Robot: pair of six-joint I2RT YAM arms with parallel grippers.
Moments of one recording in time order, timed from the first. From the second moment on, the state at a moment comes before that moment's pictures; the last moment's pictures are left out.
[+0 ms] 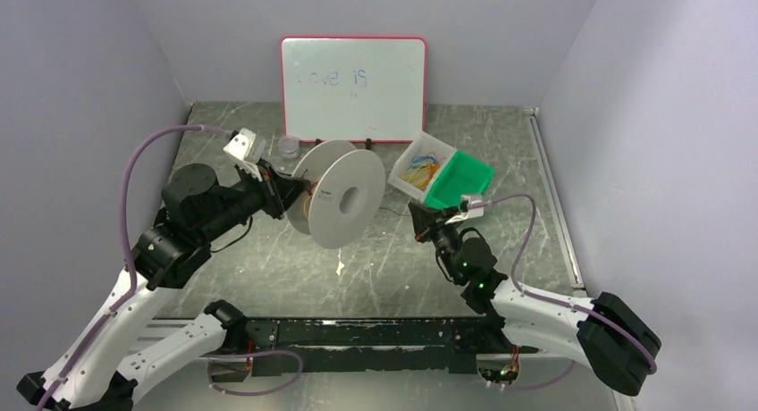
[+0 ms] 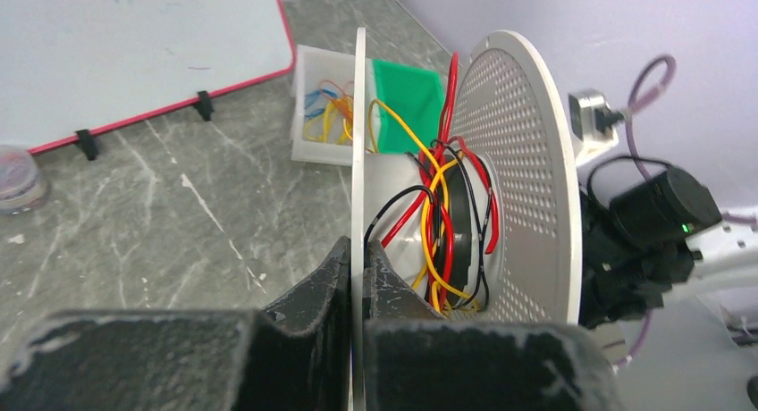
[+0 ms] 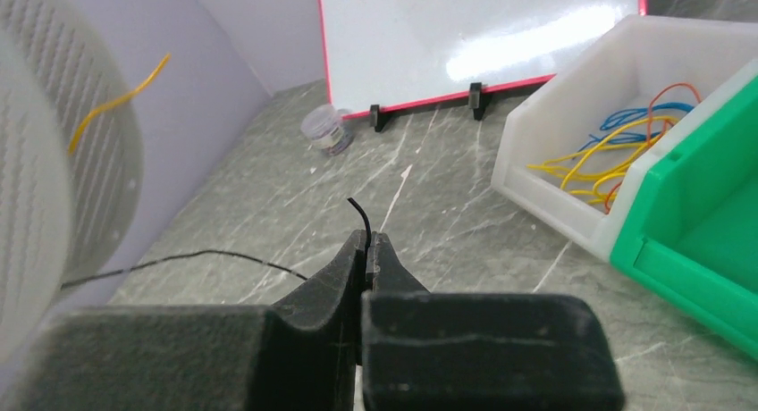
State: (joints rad) left arm -0.60 0.75 1.08 -0.44 0.13 -0.33; right arm 0.84 0.94 0.14 0.93 0.43 0.44
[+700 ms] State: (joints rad) left arm -0.60 0.82 1.07 -0.52 0.32 -0.16; right arm 0.62 0.99 0.56 0.58 0.43 0.31
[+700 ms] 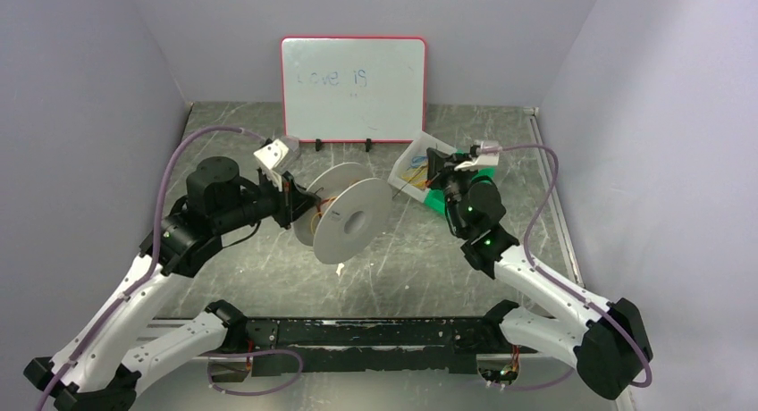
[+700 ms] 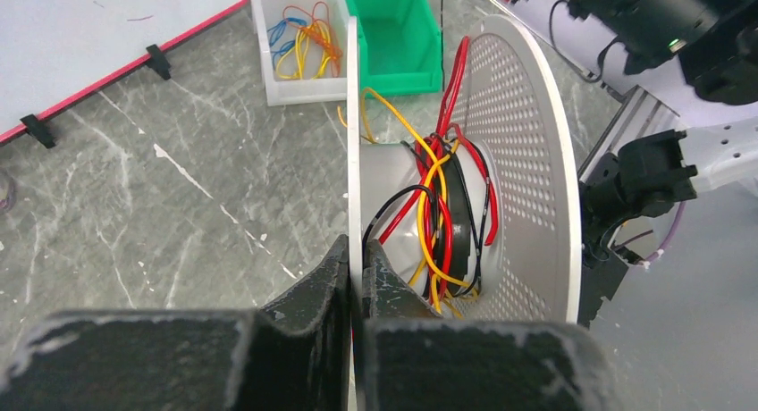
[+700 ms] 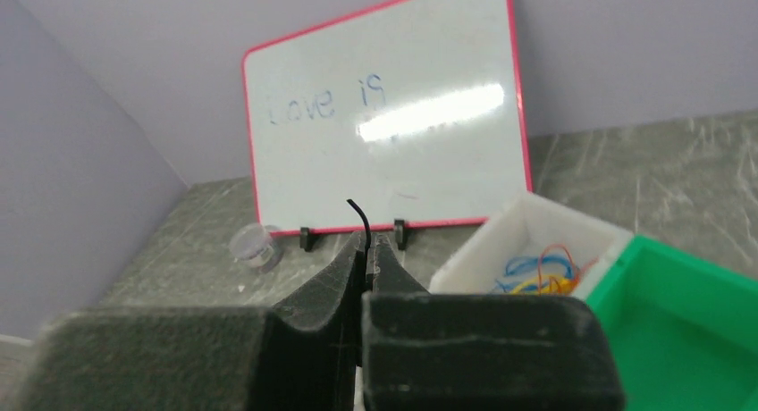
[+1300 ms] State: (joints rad) left arm -0.61 0.99 1.07 -0.58 0.15 -0.13; right arm 0.62 1.20 0.98 0.31 0.00 0.20
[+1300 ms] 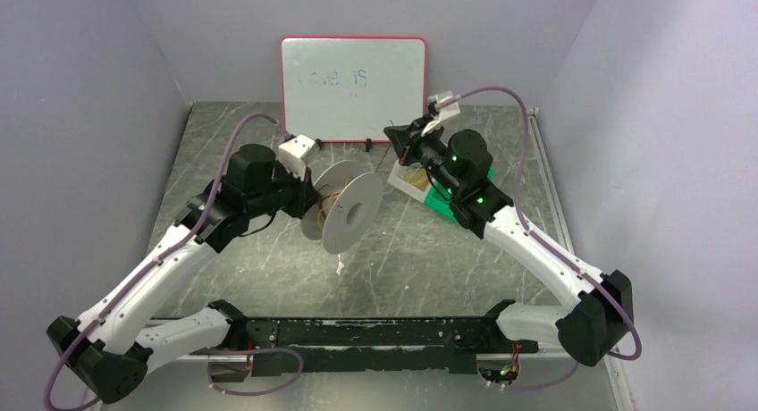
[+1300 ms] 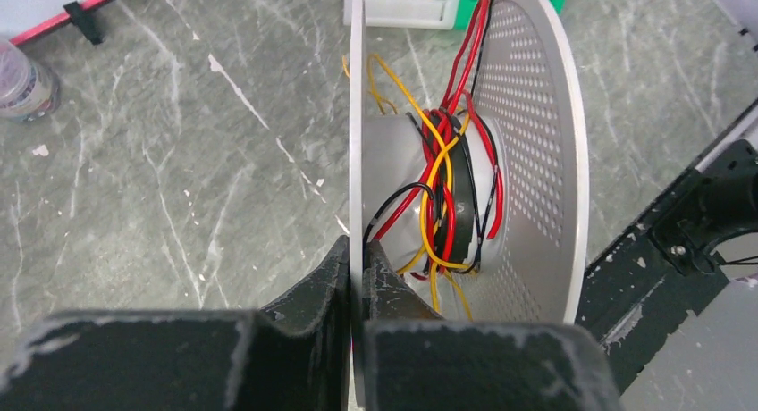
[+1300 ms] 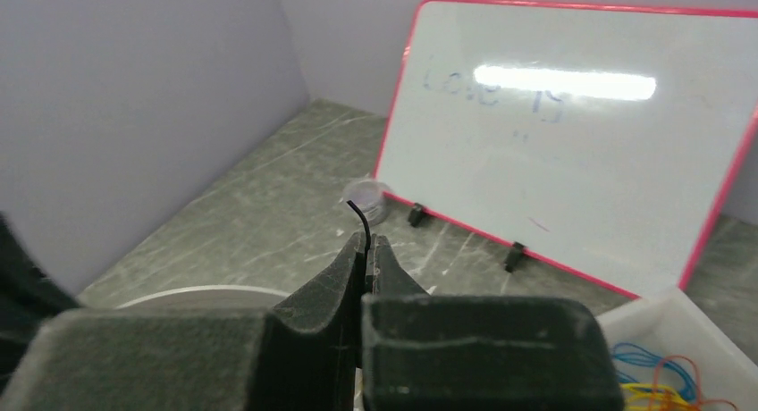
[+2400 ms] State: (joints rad) left arm -0.64 1.19 1.14 -0.59 -0.09 -0.33; right arm 1.07 1.38 1.03 0.11 0.10 0.37
